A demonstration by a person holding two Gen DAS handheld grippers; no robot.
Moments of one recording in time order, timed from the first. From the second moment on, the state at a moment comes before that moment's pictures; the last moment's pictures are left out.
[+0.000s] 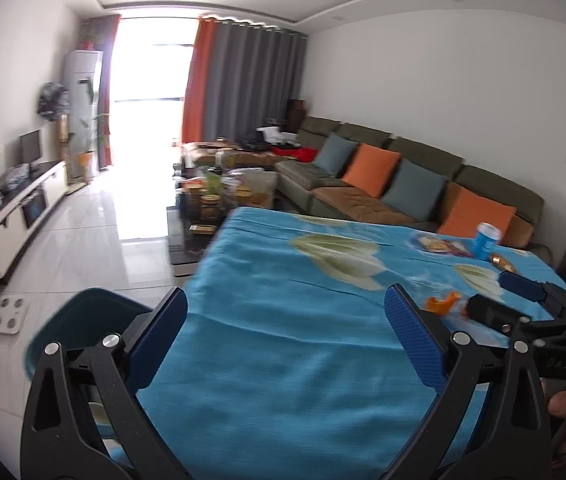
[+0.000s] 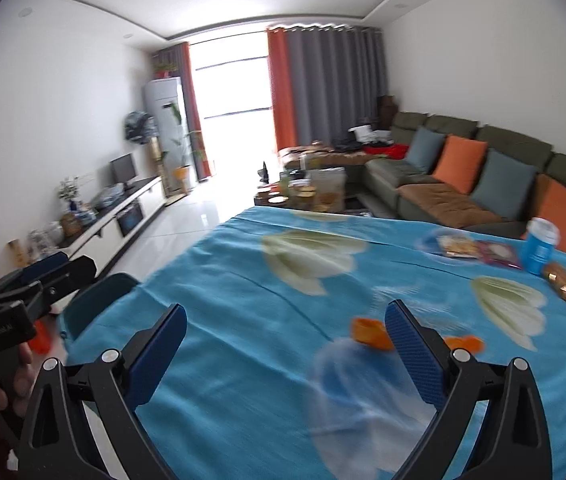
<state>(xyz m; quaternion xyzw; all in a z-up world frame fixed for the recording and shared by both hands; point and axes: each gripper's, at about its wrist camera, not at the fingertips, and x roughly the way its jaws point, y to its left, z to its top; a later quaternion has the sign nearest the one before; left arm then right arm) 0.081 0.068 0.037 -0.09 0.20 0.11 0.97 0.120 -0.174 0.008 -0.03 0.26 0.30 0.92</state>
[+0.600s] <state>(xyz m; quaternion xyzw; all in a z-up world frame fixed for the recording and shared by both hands) 0.109 -0.014 0.014 -0.07 0.22 0.02 0.97 0.075 -0.252 -0.002 -0.05 0.21 0.17 0.96</state>
